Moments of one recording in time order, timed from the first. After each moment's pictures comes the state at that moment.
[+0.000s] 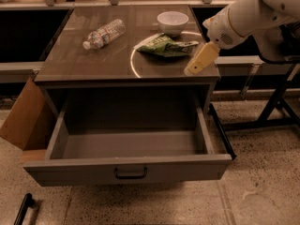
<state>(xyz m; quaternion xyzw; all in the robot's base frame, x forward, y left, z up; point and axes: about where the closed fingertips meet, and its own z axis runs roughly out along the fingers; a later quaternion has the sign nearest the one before) 0.655 -0.149 0.914 -0.54 0.76 0.05 0.36</state>
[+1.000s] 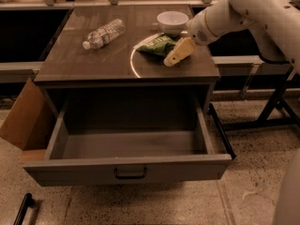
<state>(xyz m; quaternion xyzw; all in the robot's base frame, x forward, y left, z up) 0.727 -0.106 0.892 -0.50 0.76 0.11 0.39</state>
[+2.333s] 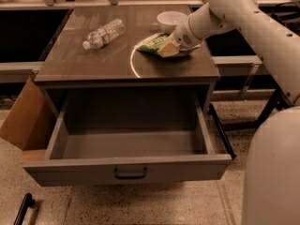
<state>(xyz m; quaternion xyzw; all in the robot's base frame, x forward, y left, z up) 0.756 -0.069 0.858 -0.51 0.76 0.14 0.37</state>
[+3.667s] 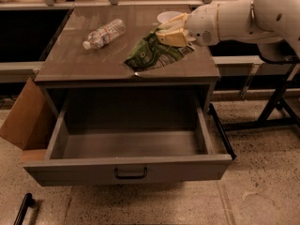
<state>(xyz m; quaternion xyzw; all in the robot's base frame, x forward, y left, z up) 0.650 -0.050 0.965 -0.54 0.61 0.26 0.52</state>
